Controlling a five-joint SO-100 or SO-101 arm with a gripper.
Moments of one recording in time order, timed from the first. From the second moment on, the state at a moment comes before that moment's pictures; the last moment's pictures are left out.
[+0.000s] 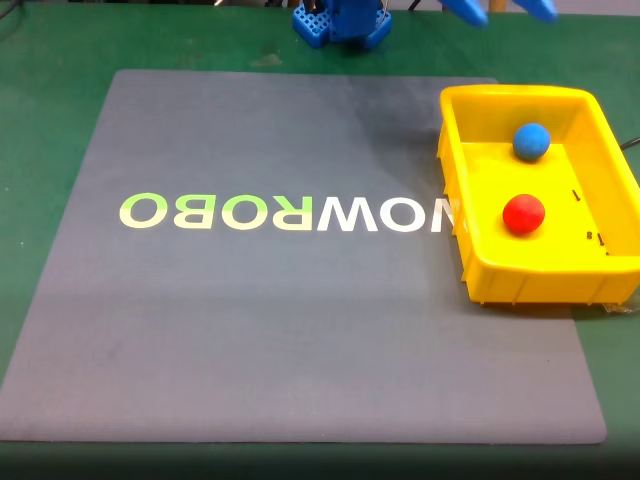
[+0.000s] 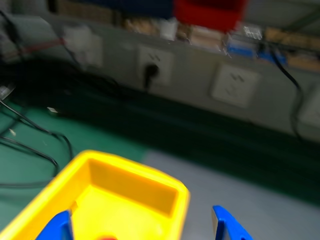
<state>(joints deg) -14.6 133.9 136.1 3.4 -92.7</state>
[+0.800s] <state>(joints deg) 0.8 173.9 157.5 50.0 -93.1</state>
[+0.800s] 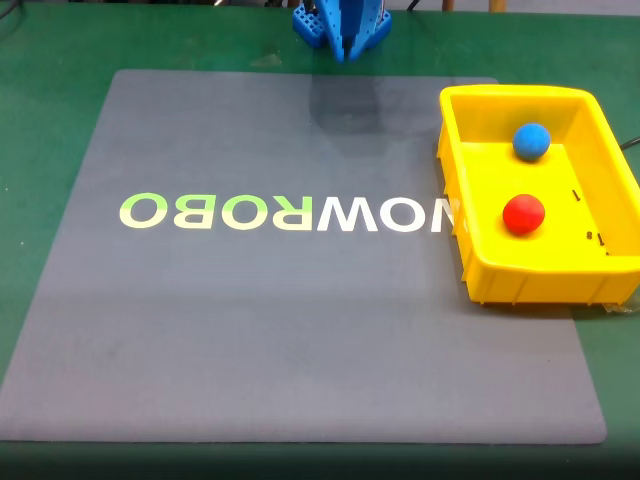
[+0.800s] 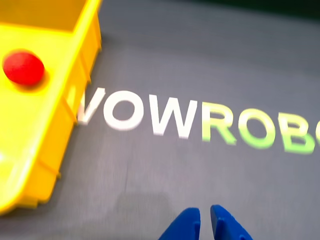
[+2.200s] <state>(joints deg) 2.0 189.8 175.9 76.1 -86.5</state>
